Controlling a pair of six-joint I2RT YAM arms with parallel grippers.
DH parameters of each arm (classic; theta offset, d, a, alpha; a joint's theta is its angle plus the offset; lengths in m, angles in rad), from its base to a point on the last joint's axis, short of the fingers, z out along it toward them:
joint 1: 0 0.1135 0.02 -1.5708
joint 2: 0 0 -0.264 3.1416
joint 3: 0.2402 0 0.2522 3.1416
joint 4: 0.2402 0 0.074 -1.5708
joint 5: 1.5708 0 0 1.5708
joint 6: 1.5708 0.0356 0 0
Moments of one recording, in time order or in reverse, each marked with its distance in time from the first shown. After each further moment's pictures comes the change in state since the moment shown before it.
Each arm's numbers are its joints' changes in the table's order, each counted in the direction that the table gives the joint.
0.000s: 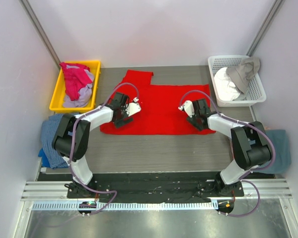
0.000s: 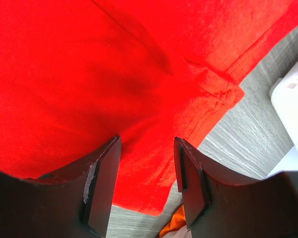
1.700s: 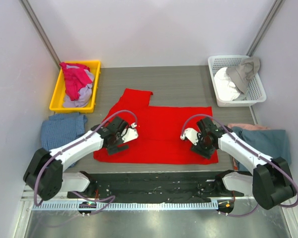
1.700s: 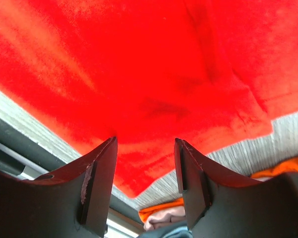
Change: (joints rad) left arm -0.241 -0.492 -0.358 0.322 -0.099 -0.145; right arm 0.101 -0.439 -0.219 0.560 -0.258 -0.095
